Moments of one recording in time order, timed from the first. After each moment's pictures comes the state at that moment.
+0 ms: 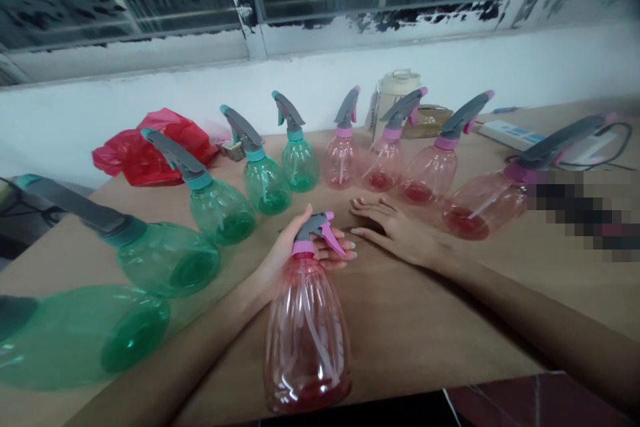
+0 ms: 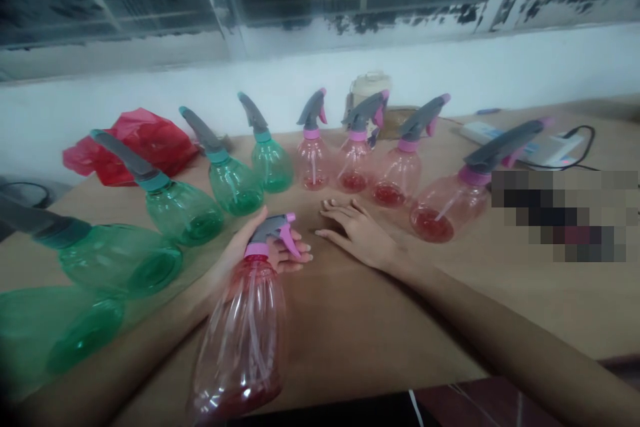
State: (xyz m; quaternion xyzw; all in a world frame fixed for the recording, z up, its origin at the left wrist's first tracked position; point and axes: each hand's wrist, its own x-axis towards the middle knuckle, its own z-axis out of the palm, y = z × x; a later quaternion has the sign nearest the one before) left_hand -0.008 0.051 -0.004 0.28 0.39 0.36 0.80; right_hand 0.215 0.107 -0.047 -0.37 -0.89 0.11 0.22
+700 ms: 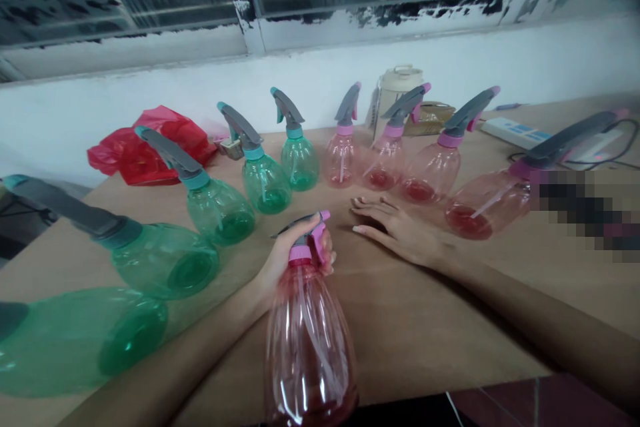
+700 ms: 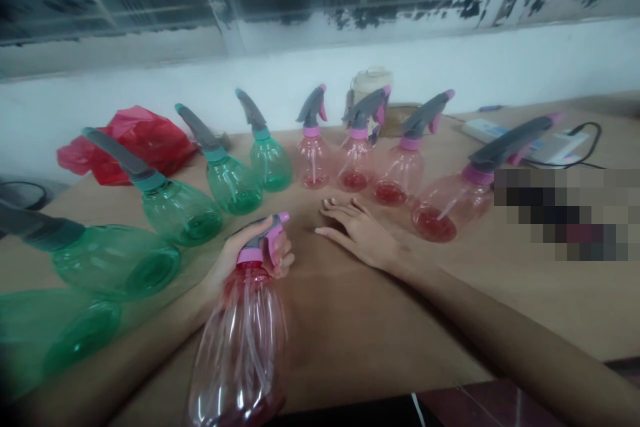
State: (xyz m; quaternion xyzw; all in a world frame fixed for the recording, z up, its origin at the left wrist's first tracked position) left_hand -0.003 0.044 -0.001 0.30 0.34 0.43 0.78; right_hand 0.214 0.105 -0.042 -0.38 -0.89 0.12 0.21
